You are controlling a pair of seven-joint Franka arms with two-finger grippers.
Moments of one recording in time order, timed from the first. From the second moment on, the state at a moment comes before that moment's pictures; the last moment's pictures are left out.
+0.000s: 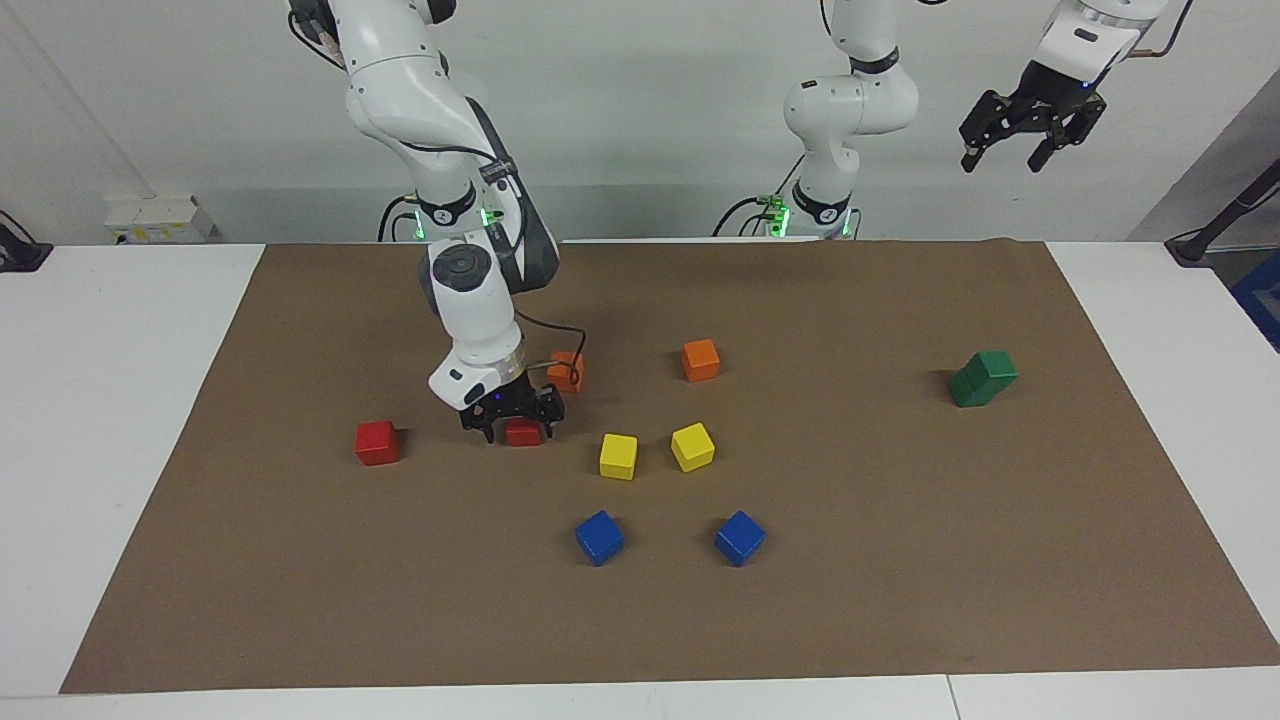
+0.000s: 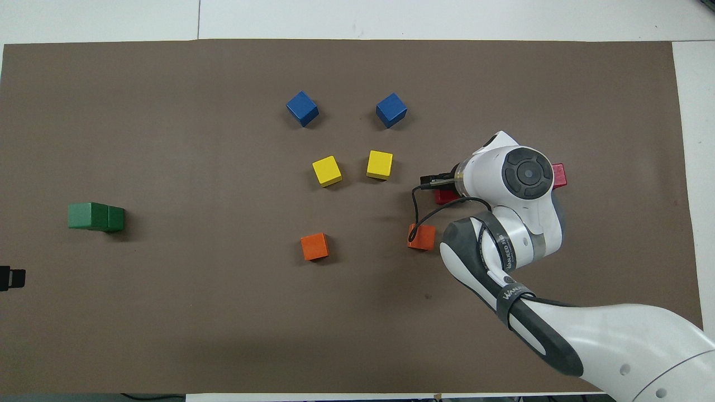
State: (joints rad) left arm 0.01 -0.37 0.03 -1.83 -0.02 1.42 0.07; right arm 0.14 0.30 0.17 -2.08 -0.06 2.54 0.32
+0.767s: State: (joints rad) left arm 0.01 -0.37 0.03 -1.83 -0.02 1.42 0.07; right arm 0.14 0.30 0.17 -2.09 -0.06 2.54 0.32
